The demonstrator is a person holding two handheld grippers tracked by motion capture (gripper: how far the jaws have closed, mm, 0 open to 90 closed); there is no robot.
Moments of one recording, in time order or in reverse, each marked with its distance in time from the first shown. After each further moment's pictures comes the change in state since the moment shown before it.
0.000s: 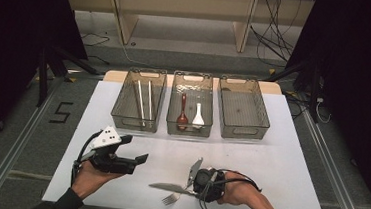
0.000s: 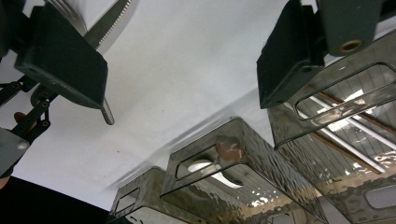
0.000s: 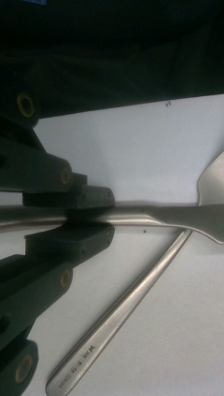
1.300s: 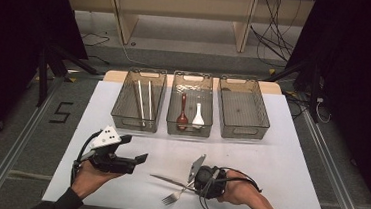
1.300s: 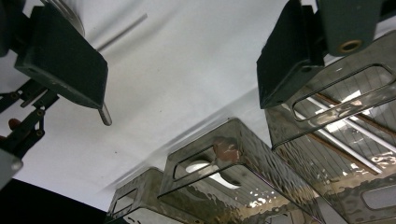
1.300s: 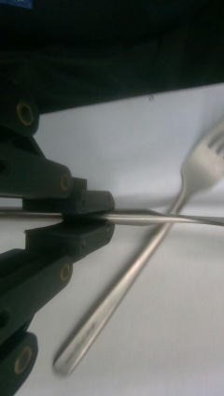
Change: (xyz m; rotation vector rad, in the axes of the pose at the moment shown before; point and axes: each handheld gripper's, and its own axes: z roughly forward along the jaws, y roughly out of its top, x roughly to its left) left arm 0.001 0.000 0.000 0.000 0.007 0.000; right arm -0.005 -0.002 -0.009 -0.058 -0.028 0.064
